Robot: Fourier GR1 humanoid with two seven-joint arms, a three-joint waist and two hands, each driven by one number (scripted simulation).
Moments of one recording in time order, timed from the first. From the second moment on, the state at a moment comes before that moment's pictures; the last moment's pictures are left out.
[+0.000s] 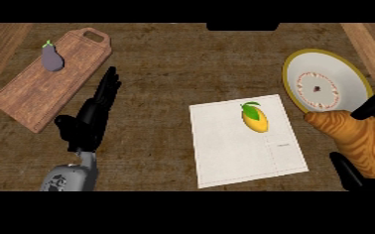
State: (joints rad) left arm -0.13 0.06 -0.06 -1.57 -0.05 0.07 0.10; right arm -0.24 -0.36 -0.15 -2.30 0.13 0.30 0.49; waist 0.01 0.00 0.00
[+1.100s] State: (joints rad) left arm -0.18 0.06 -0.04 -1.52 -0.05 0.05 0.09; right arm -0.51 -0.52 -0.17 -1.34 0.60 0.07 -0.03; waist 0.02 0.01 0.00
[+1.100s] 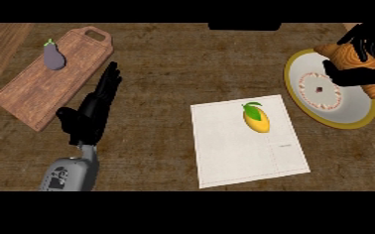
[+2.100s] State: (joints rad) left arm -0.17 0.04 -0.05 -1.52 -0.06 0.05 0.07; right arm -0.70 -0.59 -0.32 -0.55 0.49 0.19 -0.59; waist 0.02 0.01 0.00
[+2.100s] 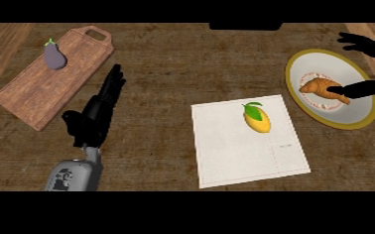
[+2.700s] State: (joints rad) left arm -0.16 0.06 -0.02 -1.55 -0.05 0.04 0.10; right arm -0.76 -0.70 -0.49 -0.43 0.30 0.34 -0.59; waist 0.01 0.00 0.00
